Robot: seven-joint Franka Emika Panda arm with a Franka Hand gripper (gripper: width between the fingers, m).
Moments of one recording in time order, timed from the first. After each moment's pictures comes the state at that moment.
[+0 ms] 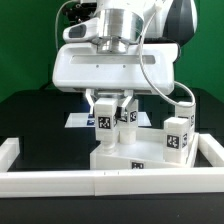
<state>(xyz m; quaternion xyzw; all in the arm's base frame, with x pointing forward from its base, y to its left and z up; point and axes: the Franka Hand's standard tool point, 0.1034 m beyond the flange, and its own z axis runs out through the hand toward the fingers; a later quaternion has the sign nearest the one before) 0.576 -0.029 0.088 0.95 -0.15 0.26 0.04</state>
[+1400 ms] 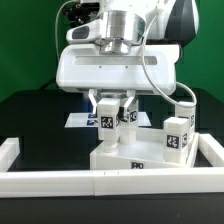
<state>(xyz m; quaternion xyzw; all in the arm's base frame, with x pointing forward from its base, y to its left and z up) 0.563 -0.022 0.086 0.95 -0.16 0.26 0.04</state>
